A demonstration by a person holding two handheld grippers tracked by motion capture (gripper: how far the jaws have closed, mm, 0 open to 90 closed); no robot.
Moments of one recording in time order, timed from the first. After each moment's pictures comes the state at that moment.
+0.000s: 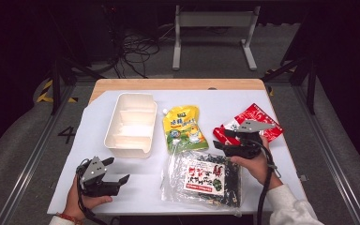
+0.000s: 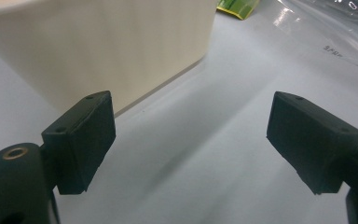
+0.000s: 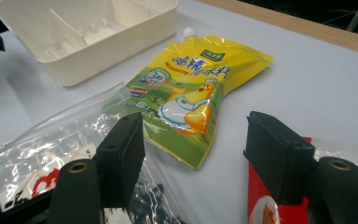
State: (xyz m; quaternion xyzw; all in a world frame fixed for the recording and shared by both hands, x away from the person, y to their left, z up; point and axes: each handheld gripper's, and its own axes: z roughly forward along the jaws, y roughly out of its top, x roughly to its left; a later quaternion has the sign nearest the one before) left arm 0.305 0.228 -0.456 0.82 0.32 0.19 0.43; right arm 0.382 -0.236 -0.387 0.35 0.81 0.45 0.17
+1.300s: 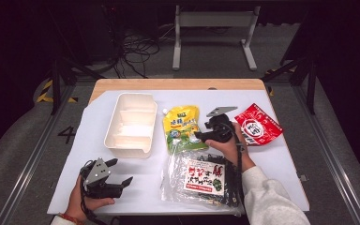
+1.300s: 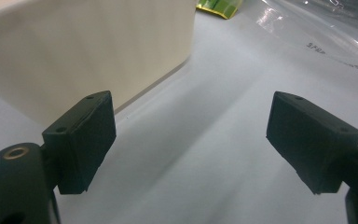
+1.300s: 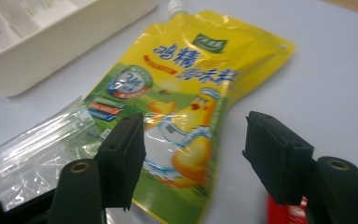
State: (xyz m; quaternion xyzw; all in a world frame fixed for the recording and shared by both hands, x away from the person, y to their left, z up) left arm 0.303 0.222 -0.458 0.83 0.30 0.19 0.42; right arm 0.442 -0.187 -0.400 0.39 0.83 0.38 0.15
